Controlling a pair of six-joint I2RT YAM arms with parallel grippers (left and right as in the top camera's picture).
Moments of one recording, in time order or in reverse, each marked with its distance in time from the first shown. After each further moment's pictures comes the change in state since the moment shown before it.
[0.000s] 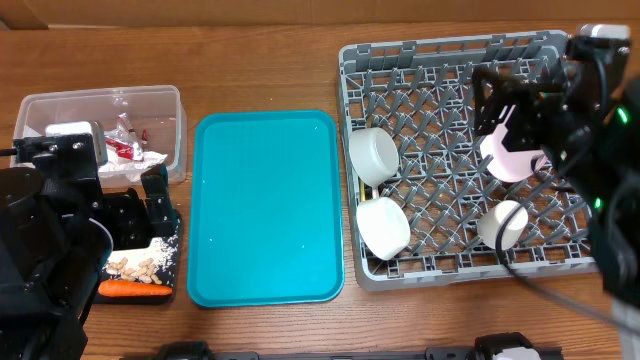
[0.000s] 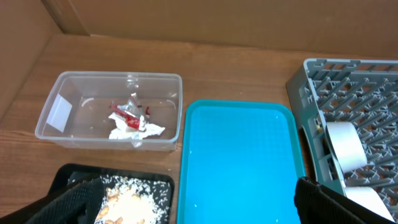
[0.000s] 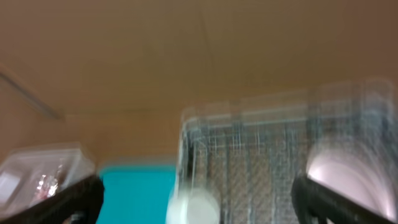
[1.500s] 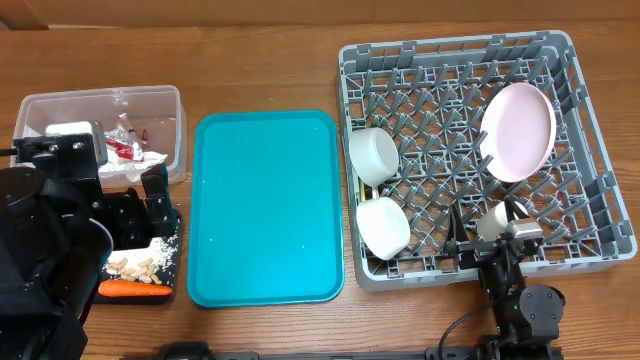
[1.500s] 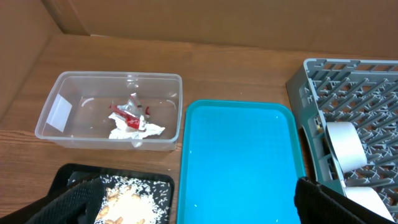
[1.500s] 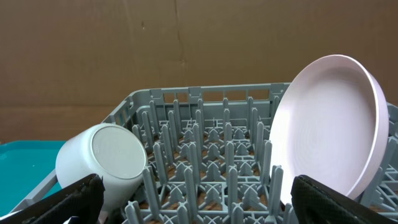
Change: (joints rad) left arm 0.000 0.000 0.000 0.000 0.000 0.000; right arm -0.116 -1.105 -1.604 0.815 -0.006 -0.123
